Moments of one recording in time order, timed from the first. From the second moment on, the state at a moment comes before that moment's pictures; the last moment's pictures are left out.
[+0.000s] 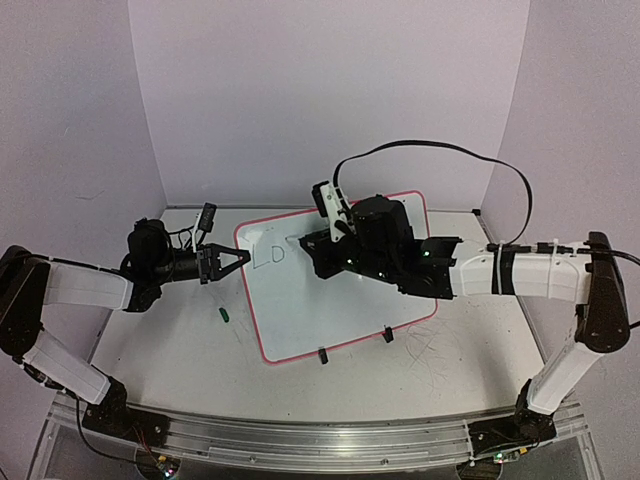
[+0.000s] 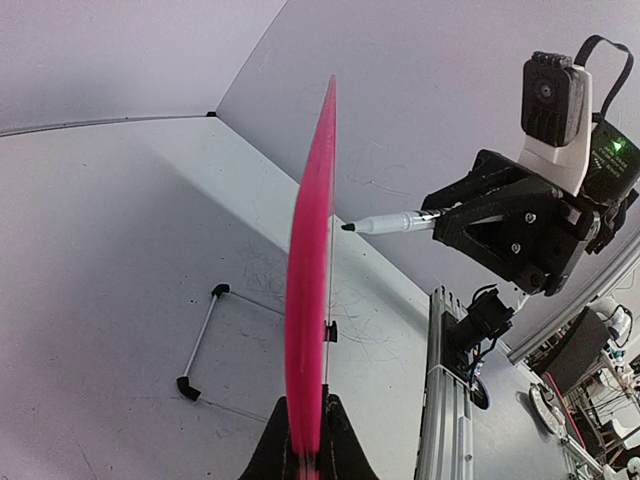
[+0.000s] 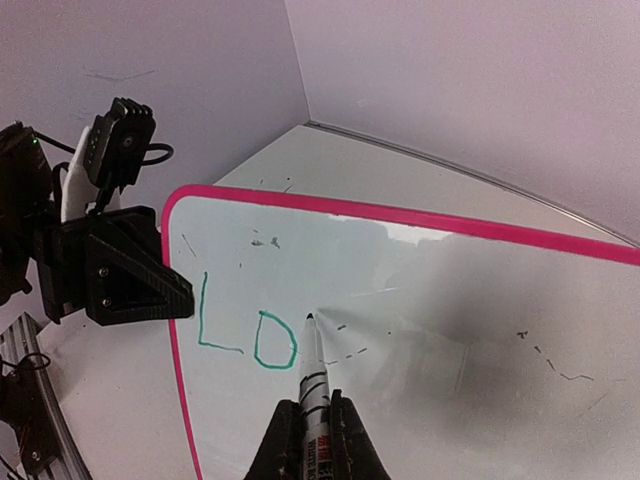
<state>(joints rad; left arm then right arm) -0.39 1.41 0.57 0.74 0.89 -0.49 1.03 1.66 1.26 0.07 0.20 0.25</state>
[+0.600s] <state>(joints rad) -0.39 1.41 0.57 0.74 0.90 -0.48 1.04 1.69 1.28 0.05 0.21 0.26</state>
